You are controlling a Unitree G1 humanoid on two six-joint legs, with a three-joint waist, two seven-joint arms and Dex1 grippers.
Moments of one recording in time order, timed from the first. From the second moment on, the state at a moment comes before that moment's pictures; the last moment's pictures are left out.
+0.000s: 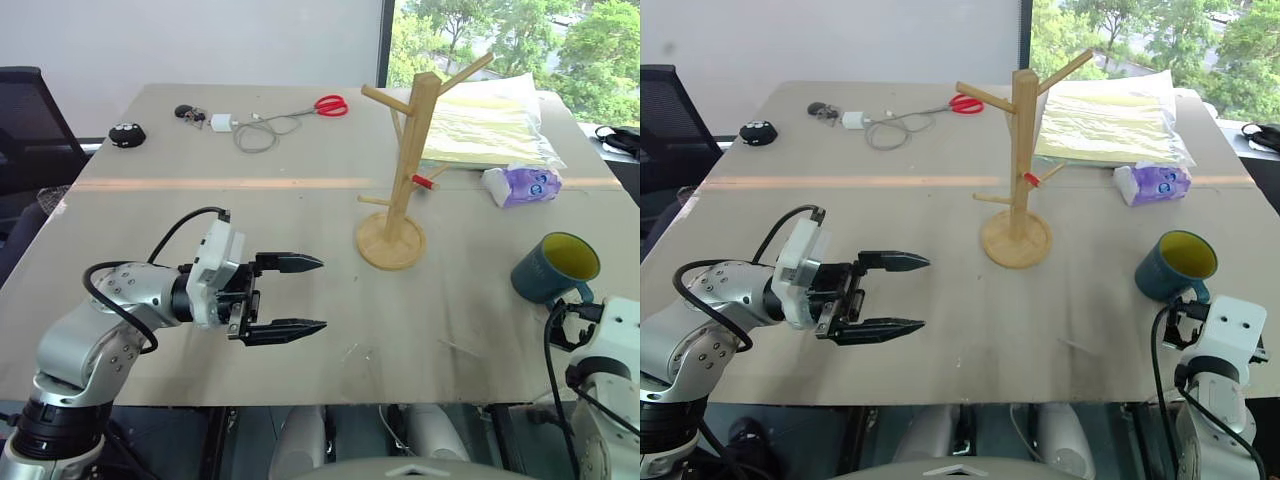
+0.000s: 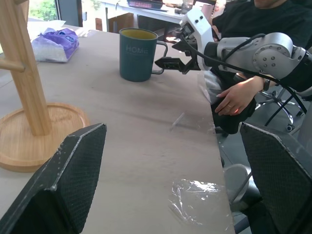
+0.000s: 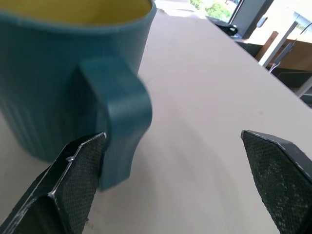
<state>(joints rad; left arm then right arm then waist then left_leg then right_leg) -0.12 0.84 0.15 -0.48 -0.82 0.54 -1.20 0.33 -0.06 -0.36 -0.74 0.01 0.65 -0.10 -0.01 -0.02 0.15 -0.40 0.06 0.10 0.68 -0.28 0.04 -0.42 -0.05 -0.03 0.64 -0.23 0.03</state>
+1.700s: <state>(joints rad) -0.06 0.72 0.28 -0.49 -0.89 0.49 -1.10 0.22 -0.34 -0.47 -0.58 0.33 0.54 0.35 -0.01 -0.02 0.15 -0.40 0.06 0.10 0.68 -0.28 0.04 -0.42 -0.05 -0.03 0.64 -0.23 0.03</state>
